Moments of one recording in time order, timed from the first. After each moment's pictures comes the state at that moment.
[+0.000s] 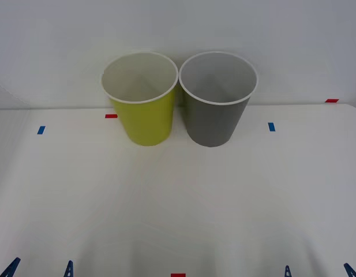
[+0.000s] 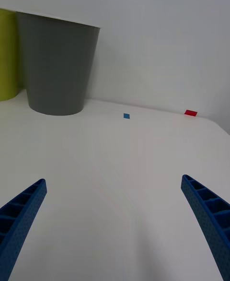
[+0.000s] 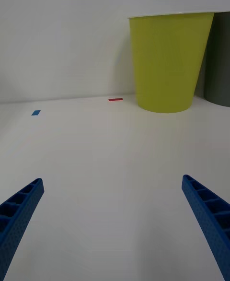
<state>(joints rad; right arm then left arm) 1.01 -0.30 0.30 -1.81 -0.17 -0.88 1.80 0.98 0.32 -0.18 -1.80 0.08 -0.82 -1.48</state>
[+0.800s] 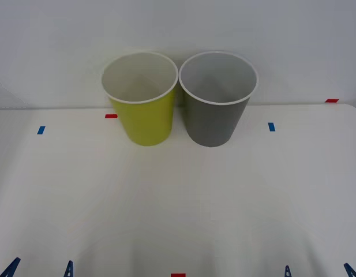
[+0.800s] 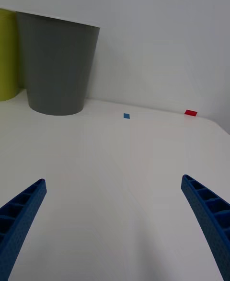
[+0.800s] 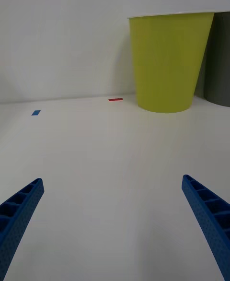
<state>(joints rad) 1.01 -0.30 0.30 -1.81 -0.17 -0.88 1.80 0.98 0.32 -0.18 -1.80 0.08 -0.82 -1.48</state>
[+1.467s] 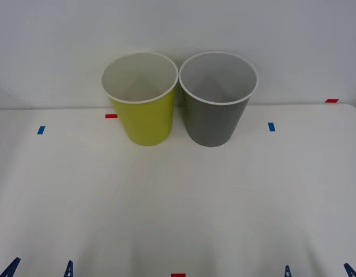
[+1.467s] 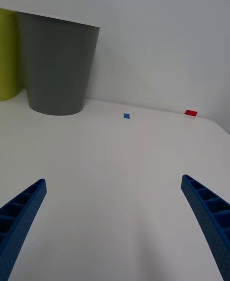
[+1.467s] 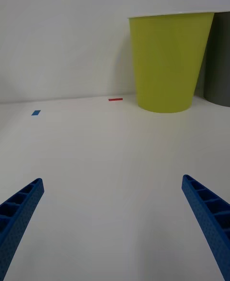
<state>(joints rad) 1.01 -0.30 0.30 -1.81 -0.17 -0.88 1.80 0.98 0.32 -0.18 -1.80 0.08 -0.82 -1.48</state>
